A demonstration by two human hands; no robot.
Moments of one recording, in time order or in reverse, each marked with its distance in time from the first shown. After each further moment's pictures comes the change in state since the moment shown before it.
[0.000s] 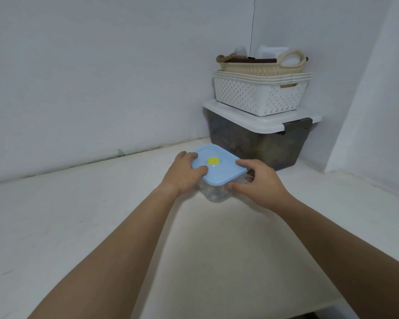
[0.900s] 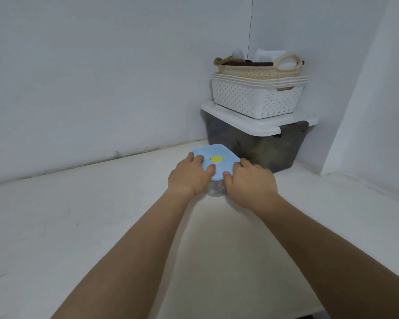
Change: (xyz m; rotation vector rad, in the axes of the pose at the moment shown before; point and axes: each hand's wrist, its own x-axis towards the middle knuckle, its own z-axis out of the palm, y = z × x) left_hand 0.003 0.020 0.021 0.435 0.003 0.015; right_hand 0.007 -0.028 0.016 -0.893 0.035 -0.027
